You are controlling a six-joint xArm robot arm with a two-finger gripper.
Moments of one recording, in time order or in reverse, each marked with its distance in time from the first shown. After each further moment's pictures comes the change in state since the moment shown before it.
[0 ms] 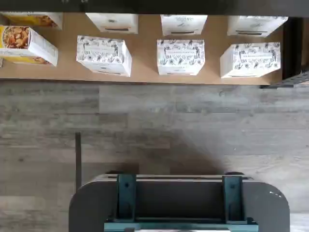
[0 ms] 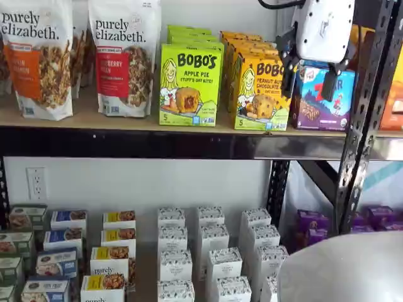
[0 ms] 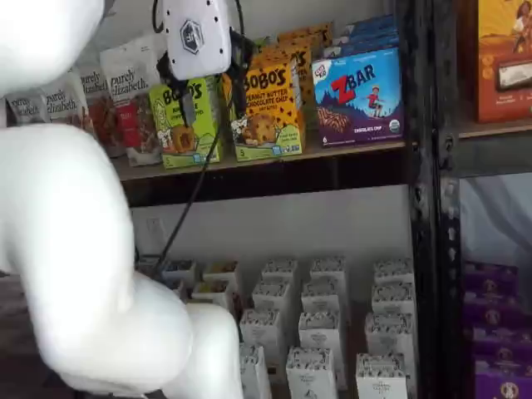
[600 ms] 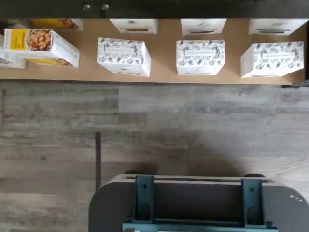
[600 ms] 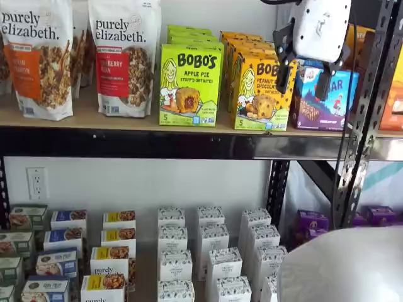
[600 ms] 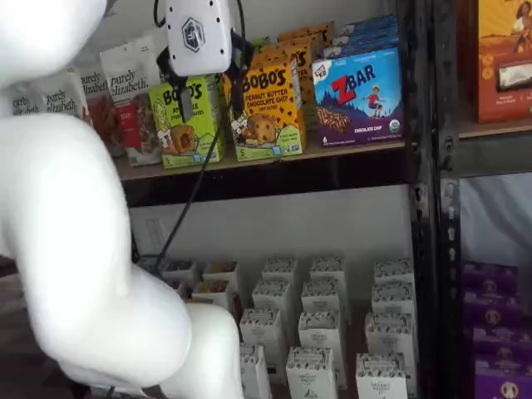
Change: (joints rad) arm -0.044 0.034 -0.021 0.064 -0.006 -0.021
